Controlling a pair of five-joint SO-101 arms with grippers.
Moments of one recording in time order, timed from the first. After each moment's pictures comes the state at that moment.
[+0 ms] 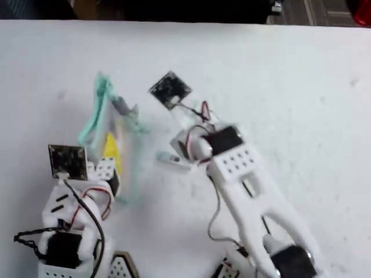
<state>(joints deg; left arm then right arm) 1.1 -104.0 79.5 52.6 6.9 -30.4 -19.7 28.2 59.9 22.6</state>
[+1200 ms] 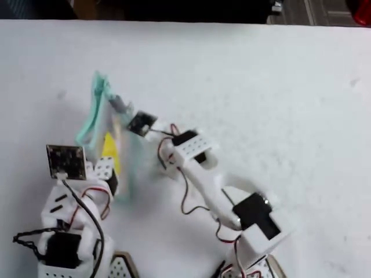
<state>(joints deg) 0.2 -104.0 79.5 52.3 6.9 -36.5 7.5 28.7 49.5 29.3</state>
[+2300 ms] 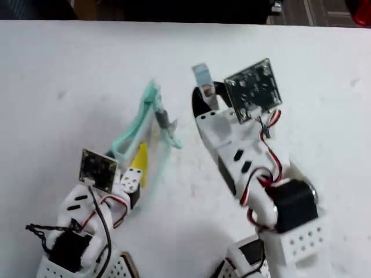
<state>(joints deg) 17.5 -104.0 78.9 52.3 3.7 -27.3 -51.4 15.5 61.0 8.0</state>
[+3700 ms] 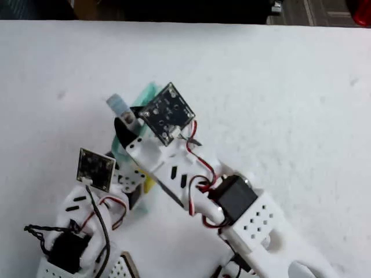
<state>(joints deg) 17.4 -104.4 78.9 54.5 5.4 -48.7 -45.2 29.5 42.4 6.0</state>
